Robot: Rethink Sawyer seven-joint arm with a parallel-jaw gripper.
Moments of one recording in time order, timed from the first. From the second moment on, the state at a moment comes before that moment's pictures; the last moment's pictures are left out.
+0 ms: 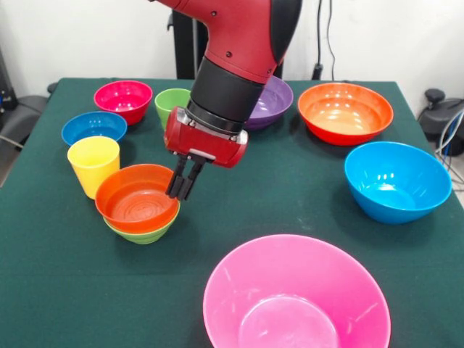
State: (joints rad) arm -0.04 -0.36 -0.30 1.32 -0.33 0.29 1.86
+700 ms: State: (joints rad) arm -0.01 -0.40 -0.30 1.32 -0.33 0.32 1.86
